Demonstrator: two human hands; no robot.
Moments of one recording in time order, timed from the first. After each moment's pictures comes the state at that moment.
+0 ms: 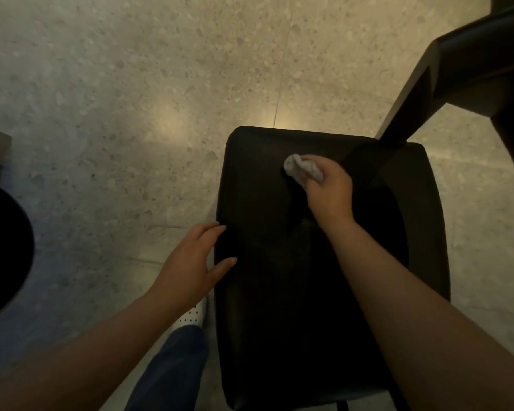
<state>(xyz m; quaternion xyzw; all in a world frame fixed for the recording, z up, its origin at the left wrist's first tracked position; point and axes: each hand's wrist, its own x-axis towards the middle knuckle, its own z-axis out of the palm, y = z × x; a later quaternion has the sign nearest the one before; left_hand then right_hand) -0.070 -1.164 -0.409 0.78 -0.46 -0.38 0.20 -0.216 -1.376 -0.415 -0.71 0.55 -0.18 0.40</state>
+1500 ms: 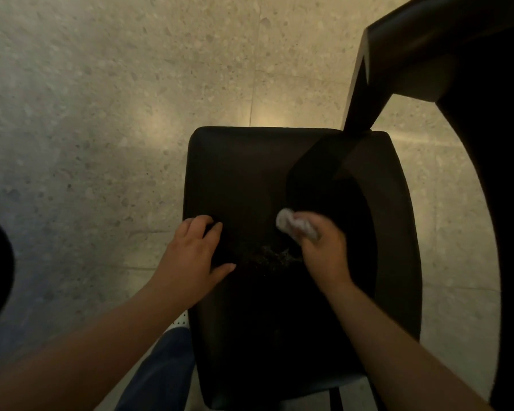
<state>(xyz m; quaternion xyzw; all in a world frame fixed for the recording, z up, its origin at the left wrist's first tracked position) -0.108 -1.206 -0.395 0.75 -0.58 -0.31 0.00 -0.318 -1.323 -0.416 -0.62 0.60 -0.11 0.49</state>
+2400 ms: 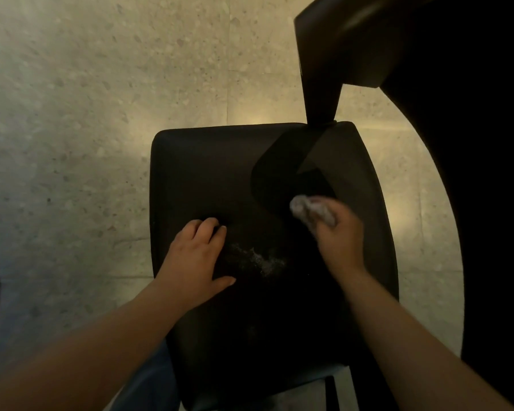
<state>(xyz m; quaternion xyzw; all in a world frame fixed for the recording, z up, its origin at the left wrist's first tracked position) -0.151 -1.232 -0.404 0.69 -0.65 -0.29 -0.08 -0.375 -1.355 -0.403 -0.60 0.62 -0.21 0.46</state>
